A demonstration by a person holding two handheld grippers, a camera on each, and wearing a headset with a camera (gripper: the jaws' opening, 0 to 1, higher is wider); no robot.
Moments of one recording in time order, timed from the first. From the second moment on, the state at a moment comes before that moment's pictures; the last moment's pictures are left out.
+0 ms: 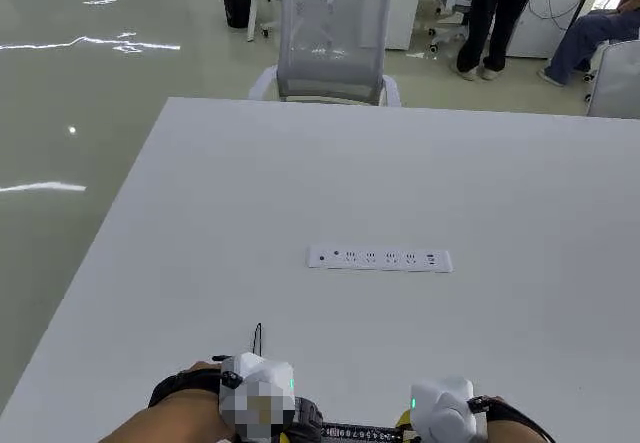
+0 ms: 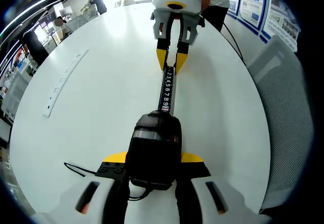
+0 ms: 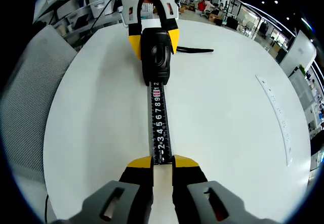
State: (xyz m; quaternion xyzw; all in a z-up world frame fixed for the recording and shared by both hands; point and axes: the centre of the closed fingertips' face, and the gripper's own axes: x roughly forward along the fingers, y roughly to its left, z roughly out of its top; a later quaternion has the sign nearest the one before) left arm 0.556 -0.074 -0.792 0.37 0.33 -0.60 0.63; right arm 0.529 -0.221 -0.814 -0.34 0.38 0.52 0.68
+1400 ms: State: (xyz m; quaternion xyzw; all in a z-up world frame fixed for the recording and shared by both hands) left arm 0.555 -0.074 -0.791 0.37 0.33 -0.60 0.63; right arm 0.523 -0.245 -0.817 -0.34 0.39 0.52 0.68
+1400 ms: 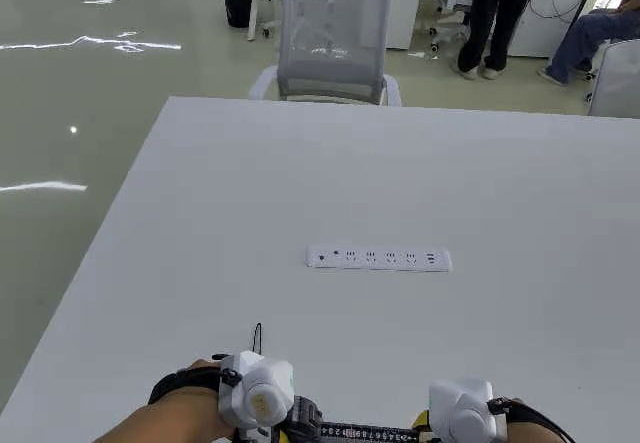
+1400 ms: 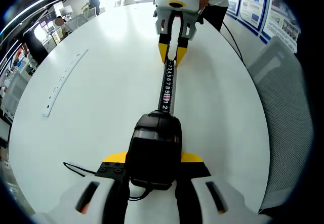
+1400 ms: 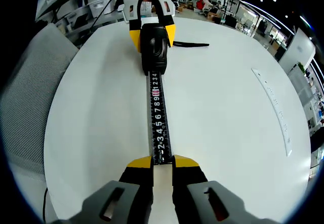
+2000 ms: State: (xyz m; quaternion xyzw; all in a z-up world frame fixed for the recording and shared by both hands) left arm 0.555 -0.074 -0.792 0.37 0.33 -0.60 0.63; right arm 0.521 -0.256 -0.813 -0.34 0.39 0.52 0.68
